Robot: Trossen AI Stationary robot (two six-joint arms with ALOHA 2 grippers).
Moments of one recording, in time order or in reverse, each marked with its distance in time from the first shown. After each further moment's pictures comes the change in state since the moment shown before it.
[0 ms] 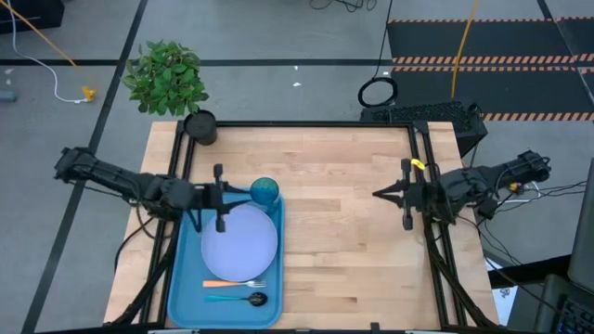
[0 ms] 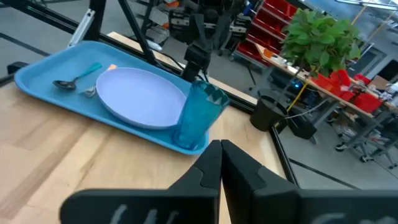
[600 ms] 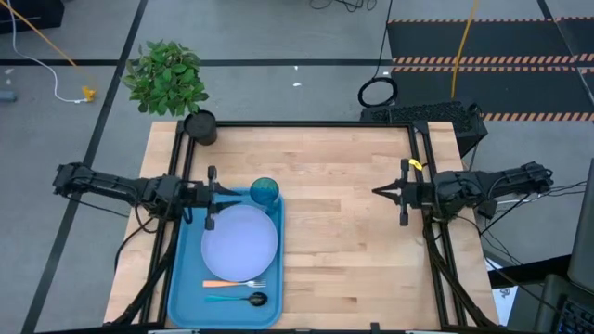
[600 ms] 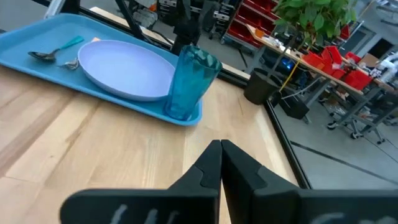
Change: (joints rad) left arm 0.143 -0.334 -0.354 0.203 0.253 -0.040; right arm -0.138 -0.116 -0.160 0.010 -0.059 0.010
